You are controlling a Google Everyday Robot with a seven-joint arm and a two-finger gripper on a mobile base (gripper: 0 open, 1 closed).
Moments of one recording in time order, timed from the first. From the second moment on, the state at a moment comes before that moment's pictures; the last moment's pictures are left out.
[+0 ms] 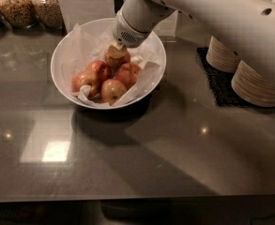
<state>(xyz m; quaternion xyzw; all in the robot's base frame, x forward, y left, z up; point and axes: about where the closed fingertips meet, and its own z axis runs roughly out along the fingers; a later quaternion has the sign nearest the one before) 0.632 0.055 0.921 -0.61 0.73 0.07 0.31</state>
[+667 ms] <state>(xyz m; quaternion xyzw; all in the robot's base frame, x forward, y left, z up) 0.633 0.057 0.921 -0.61 0.73 0.07 0.31</state>
